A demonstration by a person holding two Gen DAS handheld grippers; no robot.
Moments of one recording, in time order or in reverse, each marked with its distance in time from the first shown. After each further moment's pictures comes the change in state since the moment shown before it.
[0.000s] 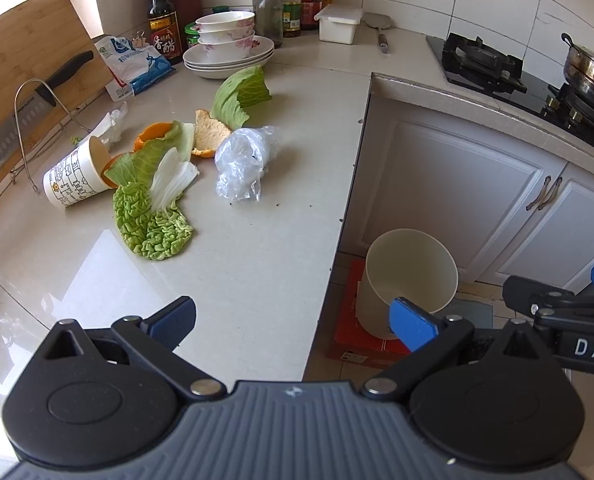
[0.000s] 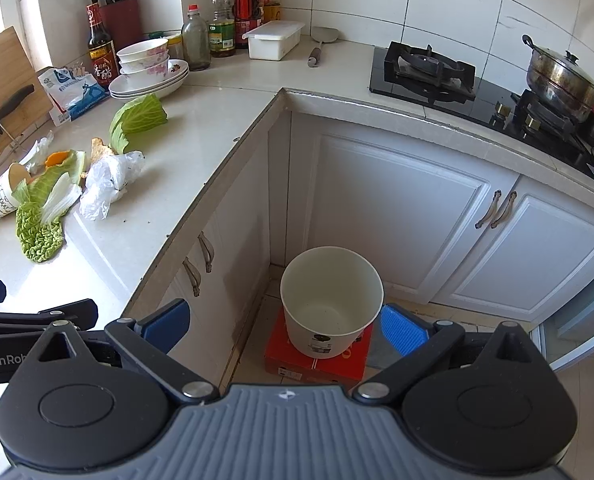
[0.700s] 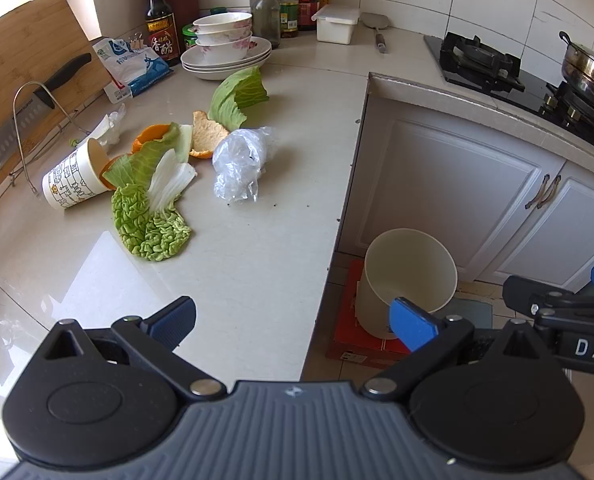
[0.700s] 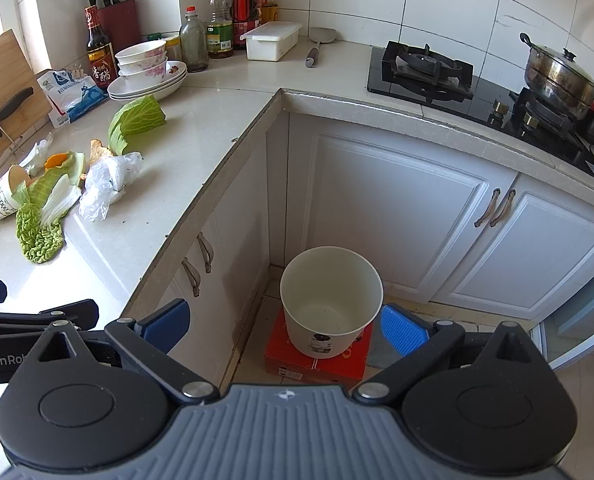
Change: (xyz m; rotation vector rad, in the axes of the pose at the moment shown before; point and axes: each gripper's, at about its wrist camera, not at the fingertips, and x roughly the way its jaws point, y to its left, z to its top) left arm -0.002 -0.001 0.001 0.003 0.000 -0.002; right arm -0.001 -0.001 0.000 0.004 -0.002 0.001
